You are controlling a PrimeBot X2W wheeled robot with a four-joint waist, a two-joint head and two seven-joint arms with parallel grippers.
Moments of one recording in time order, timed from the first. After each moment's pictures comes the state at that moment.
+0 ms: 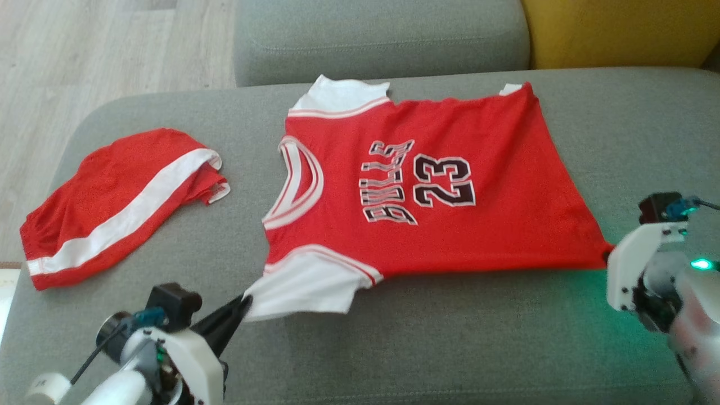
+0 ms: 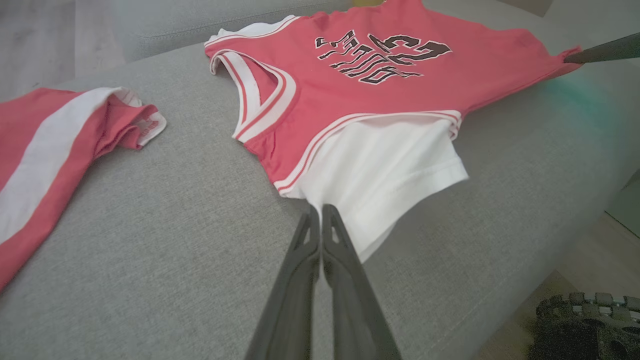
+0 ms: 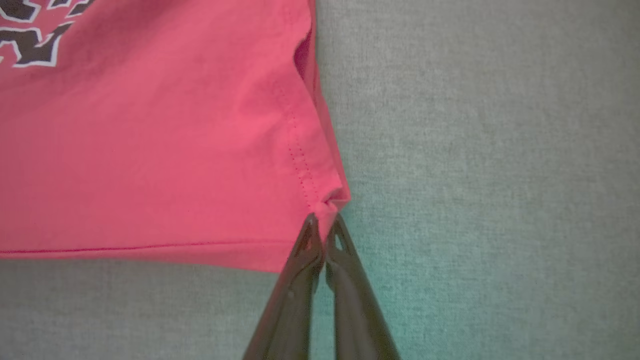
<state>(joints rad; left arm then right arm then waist) -0.17 0.49 -0.66 0.28 -0.54 -0.13 -0.02 -0.58 -0.37 0.40 1.04 0.48 0.13 0.36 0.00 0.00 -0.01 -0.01</state>
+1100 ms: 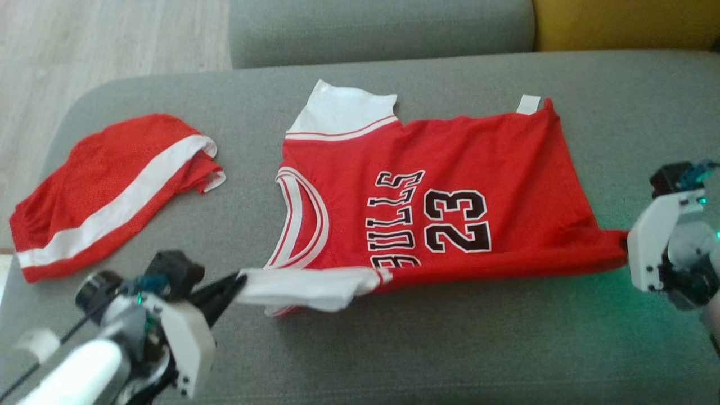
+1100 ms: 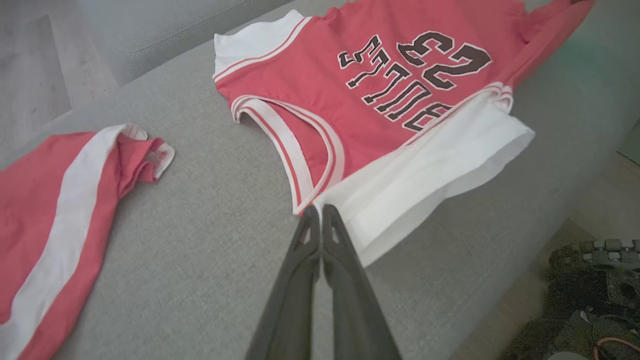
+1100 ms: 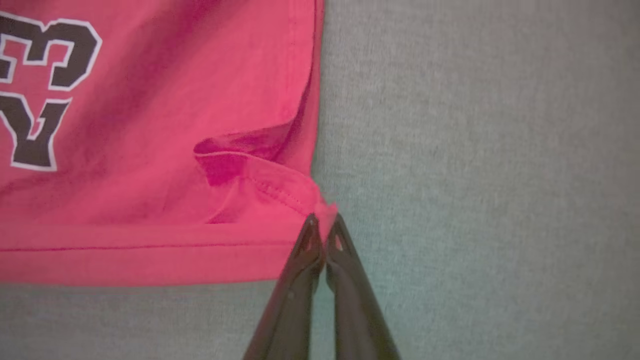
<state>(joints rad) -0.20 0.65 -0.67 0.00 -0.54 -0.08 0.22 -0.49 -0.51 0.38 0.65 0.51 0.13 0.73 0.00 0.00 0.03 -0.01</state>
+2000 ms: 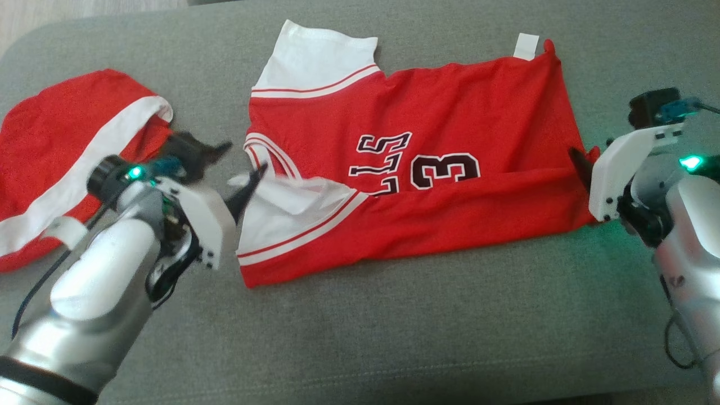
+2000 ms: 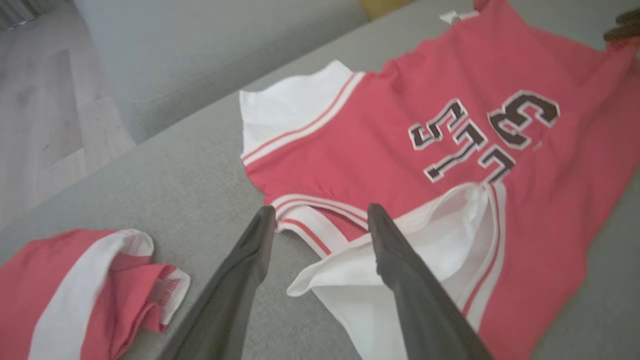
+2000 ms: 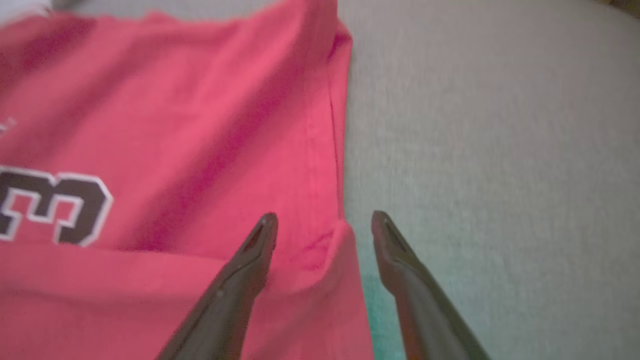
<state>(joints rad) -0.66 0.46 -0.81 0.46 -0.49 -0.12 0.06 -0.71 -0.34 0.32 0.82 0.35 0.13 0.47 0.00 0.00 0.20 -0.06</state>
